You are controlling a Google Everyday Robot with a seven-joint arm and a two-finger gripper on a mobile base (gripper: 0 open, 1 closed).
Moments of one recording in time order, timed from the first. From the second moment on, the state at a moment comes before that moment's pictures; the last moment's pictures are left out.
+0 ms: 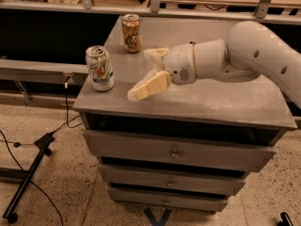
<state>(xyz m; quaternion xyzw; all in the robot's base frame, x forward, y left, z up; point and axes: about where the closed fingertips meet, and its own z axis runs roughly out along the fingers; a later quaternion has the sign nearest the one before) 0.553 0.023 0.913 -0.51 0.62 0.39 0.45</state>
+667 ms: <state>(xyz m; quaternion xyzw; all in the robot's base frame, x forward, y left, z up) 0.555 0.033 0.914 -0.50 0.59 0.39 0.49</state>
